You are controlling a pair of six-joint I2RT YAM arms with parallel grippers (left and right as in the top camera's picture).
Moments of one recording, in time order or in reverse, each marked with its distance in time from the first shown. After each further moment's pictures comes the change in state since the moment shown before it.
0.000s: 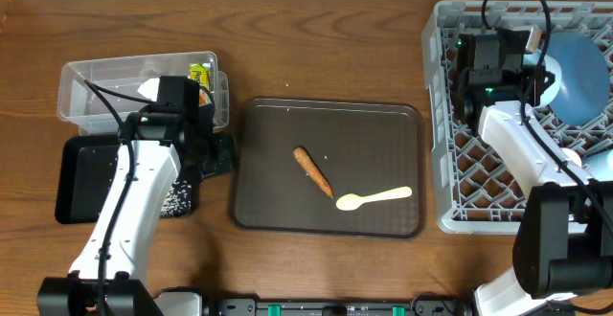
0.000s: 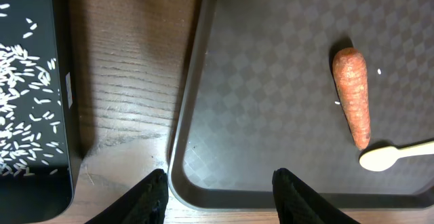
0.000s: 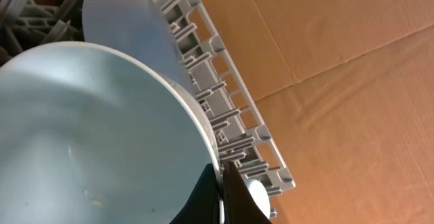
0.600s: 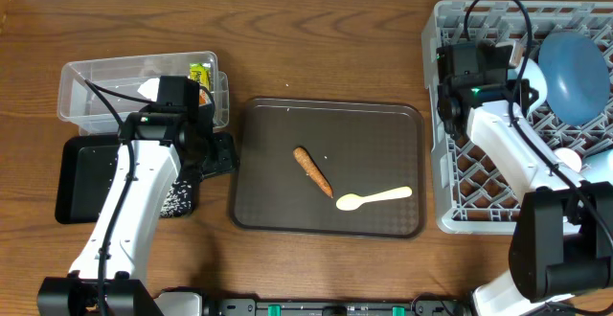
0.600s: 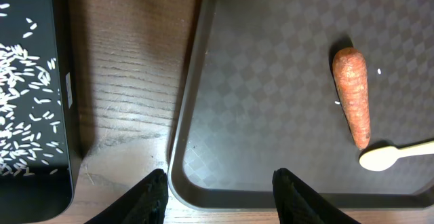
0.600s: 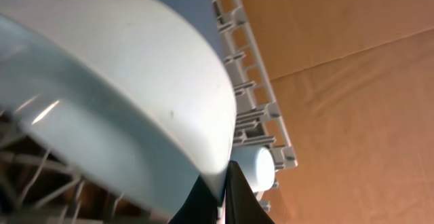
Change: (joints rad) left arm 0.000 0.000 0.000 0.000 0.000 0.000; right arm 0.078 -0.007 0.015 -0.344 -0.048 0.215
